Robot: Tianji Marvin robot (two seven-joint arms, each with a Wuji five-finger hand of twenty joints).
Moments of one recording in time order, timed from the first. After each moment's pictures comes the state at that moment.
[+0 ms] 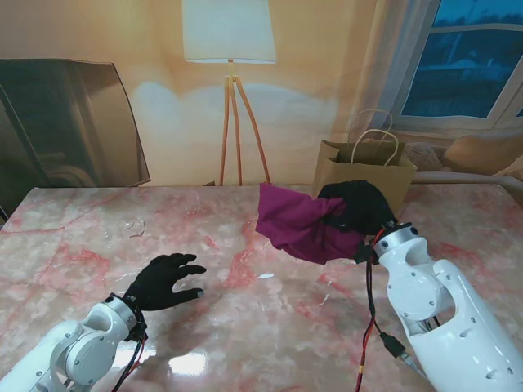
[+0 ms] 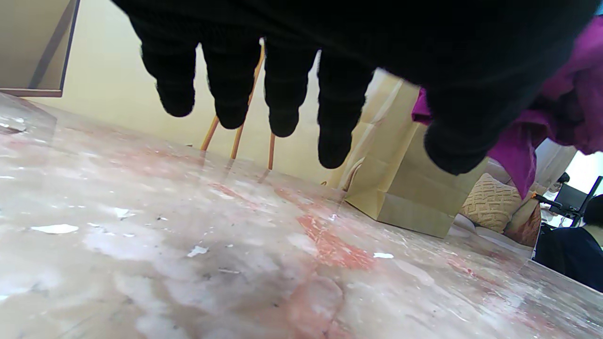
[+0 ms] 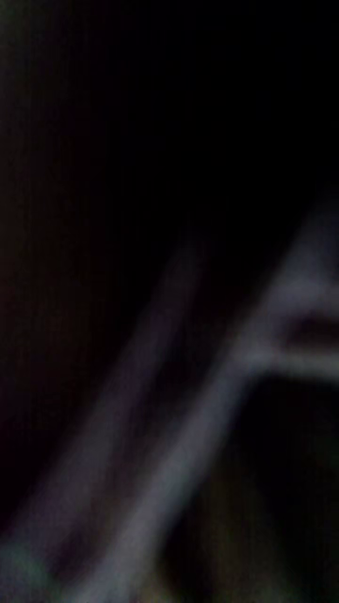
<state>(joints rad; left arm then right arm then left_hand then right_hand) 1.65 -1.06 -1.29 -1.55 0.81 -0.25 -0.02 -1.46 -1.13 1.37 -1.68 -0.66 -0.21 -0.08 0.44 -0.11 0.32 -0.04 0.41 0.01 0.21 0.28 0.29 0.04 0.09 0.28 0.19 0.07 0.11 0.33 -0.02 0.10 0.31 0.35 0.61 -0.98 1.16 -0.33 0.96 -0.38 0.95 0.38 1.27 -0.04 0.59 0.39 1.27 0.10 0.71 0.58 1.02 0.21 1.31 0.54</state>
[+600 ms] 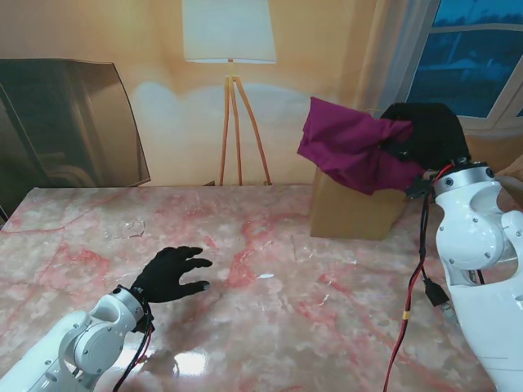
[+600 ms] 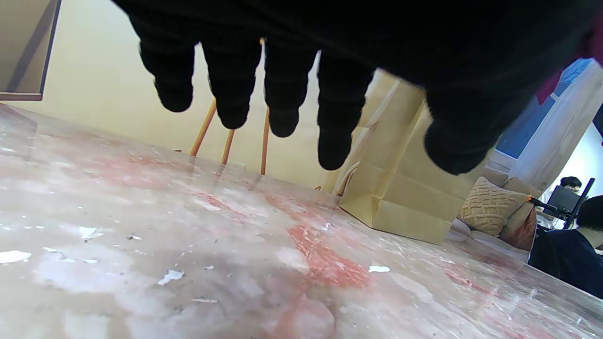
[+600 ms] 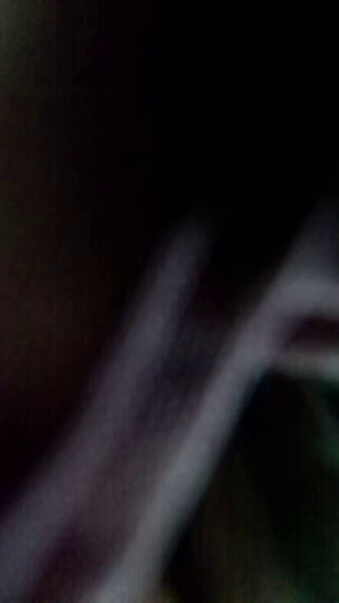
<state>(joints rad) 1.60 -1.06 -1.25 -1.53 0.80 -0.24 -0.03 -1.33 -1.12 1.56 -1.77 -0.65 -0.12 -0.09 0.44 -0.11 0.32 -0.04 0.42 0.01 0.21 0.28 0.29 0.04 0.09 0.28 0.19 0.06 0.11 0.33 -0.05 0.11 0.30 0.32 0.61 -0.98 1.16 -0.33 0.96 -0.38 0.95 0.38 1.27 -0.04 0.59 0.39 1.27 0.10 0.71 0.58 1.02 0.21 1.31 0.54</state>
